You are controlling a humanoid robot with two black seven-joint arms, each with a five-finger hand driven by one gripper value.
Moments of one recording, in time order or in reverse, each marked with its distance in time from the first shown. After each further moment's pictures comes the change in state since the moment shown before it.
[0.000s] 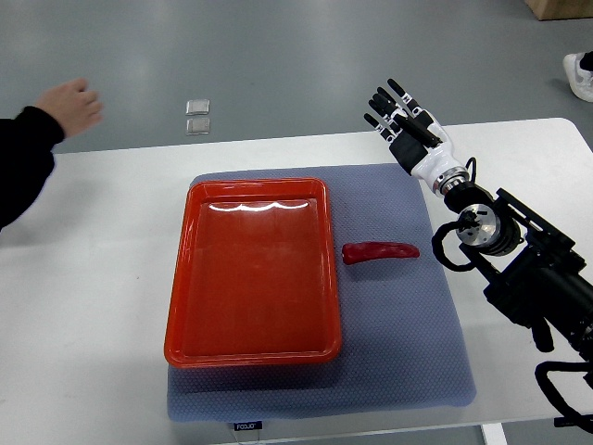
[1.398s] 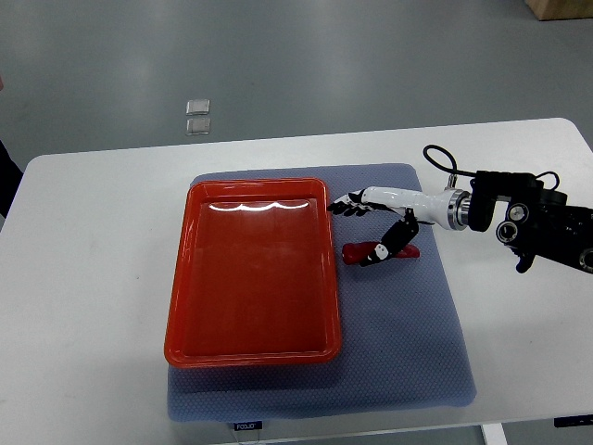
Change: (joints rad) left arm 0.000 0.000 0.001 -0.002 0.000 -0.003 -0.009; right arm 0.242 -0.441 -0.843 0.410 -0.874 -0.031 -0.052
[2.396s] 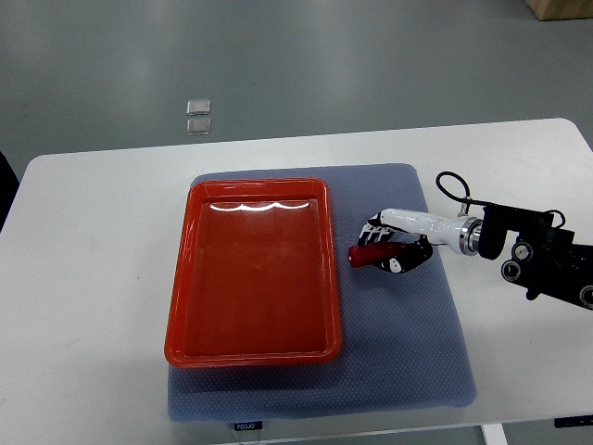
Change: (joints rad) left arm 0.000 0.000 0.001 0.002 0.000 0.000 0.002; right arm -0.077 -0.012 -0.028 -0.015 -0.148 -0.134 0.000
